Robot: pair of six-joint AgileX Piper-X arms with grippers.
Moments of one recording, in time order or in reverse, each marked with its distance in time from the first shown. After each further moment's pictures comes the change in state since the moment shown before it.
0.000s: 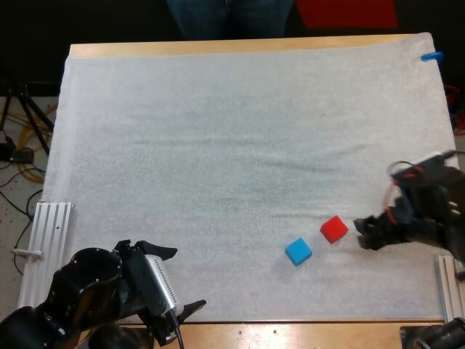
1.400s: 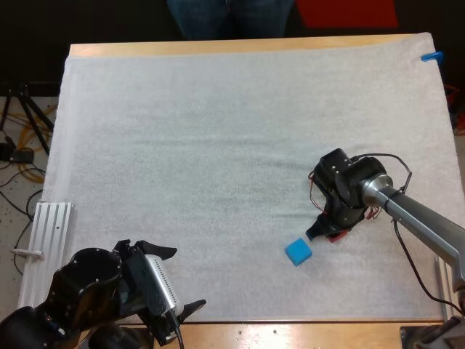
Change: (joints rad) left arm 0.000 0.000 0.000 0.000 -0.004 0.000; right arm 0.082 0.723 -0.002 -0.186 0.026 -0.023
